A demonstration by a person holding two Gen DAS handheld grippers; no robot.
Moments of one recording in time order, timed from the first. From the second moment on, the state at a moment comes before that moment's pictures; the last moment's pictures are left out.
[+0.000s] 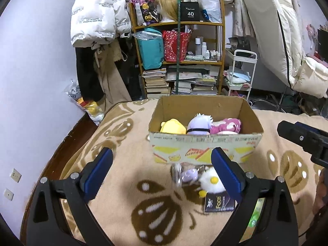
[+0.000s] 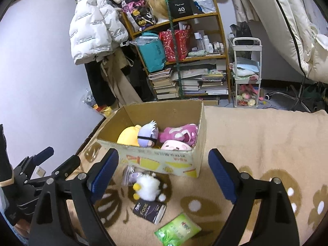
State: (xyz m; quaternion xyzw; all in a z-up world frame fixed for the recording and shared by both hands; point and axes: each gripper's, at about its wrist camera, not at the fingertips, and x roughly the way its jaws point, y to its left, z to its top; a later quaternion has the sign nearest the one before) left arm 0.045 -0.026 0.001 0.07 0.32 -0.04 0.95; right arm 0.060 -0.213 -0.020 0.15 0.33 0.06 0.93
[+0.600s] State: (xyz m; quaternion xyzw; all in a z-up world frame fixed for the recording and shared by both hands) left arm 0.011 -0.029 -0.005 0.08 0.33 -0.08 0.94; right arm 0.024 -0.195 -0.026 0.13 0.36 0.05 0.92
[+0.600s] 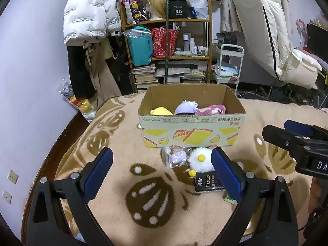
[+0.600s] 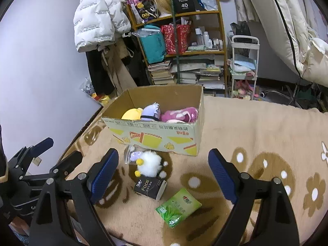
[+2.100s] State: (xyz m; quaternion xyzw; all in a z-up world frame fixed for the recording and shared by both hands) left arm 0.064 -0.091 -0.113 0.12 0.46 -0.17 0.86; right arm 0.074 -0.220 -0.146 0.19 0.59 -0.01 0.79
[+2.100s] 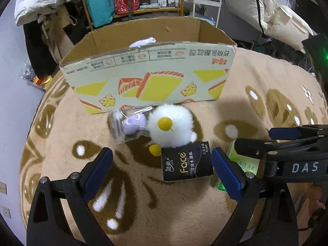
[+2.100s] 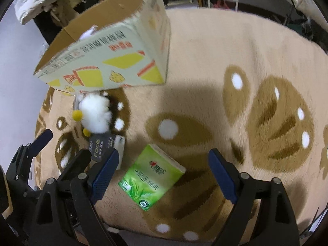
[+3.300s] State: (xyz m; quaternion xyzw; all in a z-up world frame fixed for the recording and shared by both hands) left arm 0.082 -0.124 -0.176 0.12 0.55 -0.20 0.80; right arm 0.084 -0.200 -0.180 0.21 0.63 0.01 0.75
